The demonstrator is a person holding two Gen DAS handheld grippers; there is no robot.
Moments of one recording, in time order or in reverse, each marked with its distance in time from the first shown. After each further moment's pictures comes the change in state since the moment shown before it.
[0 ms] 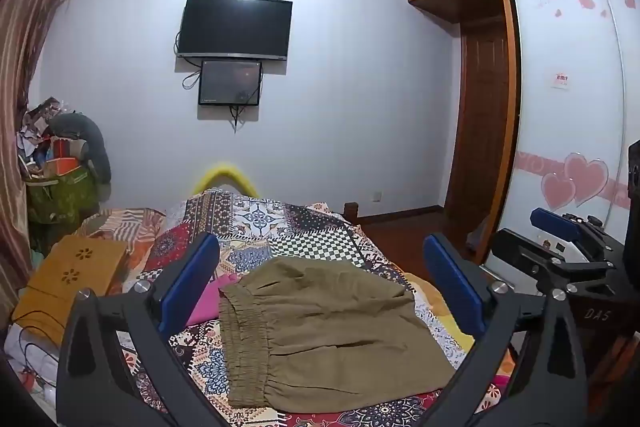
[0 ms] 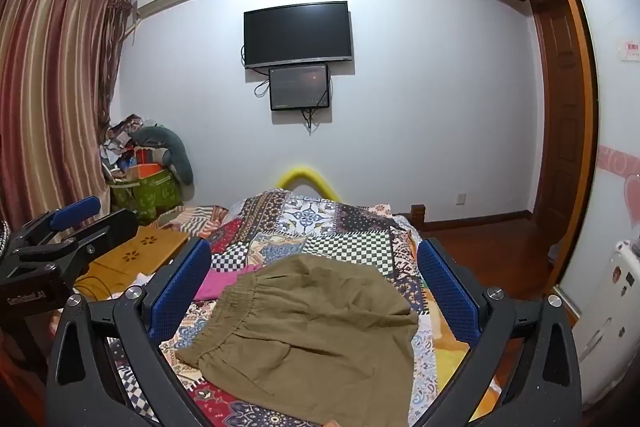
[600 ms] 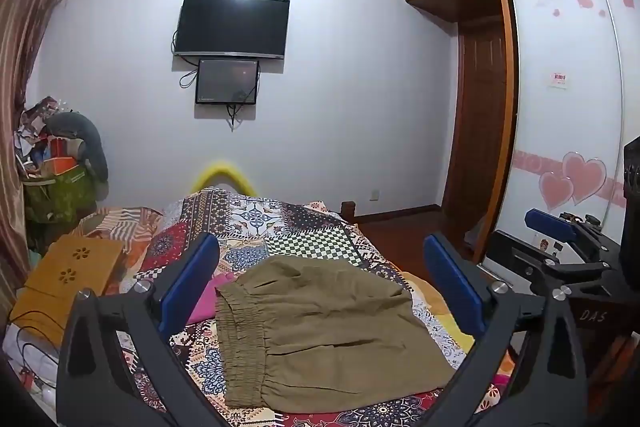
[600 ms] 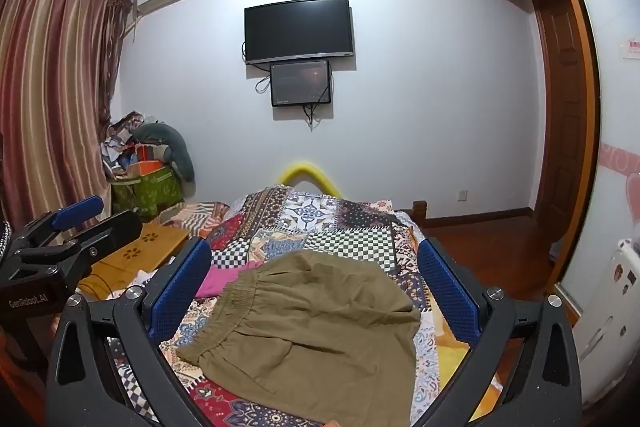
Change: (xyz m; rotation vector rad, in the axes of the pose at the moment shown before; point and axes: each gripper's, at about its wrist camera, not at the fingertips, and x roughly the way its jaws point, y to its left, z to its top) left arm 0.004 0.002 -0.001 0.001 -0.001 -0.002; right arm 0.001 0.001 0.000 -0.001 0.009 0.001
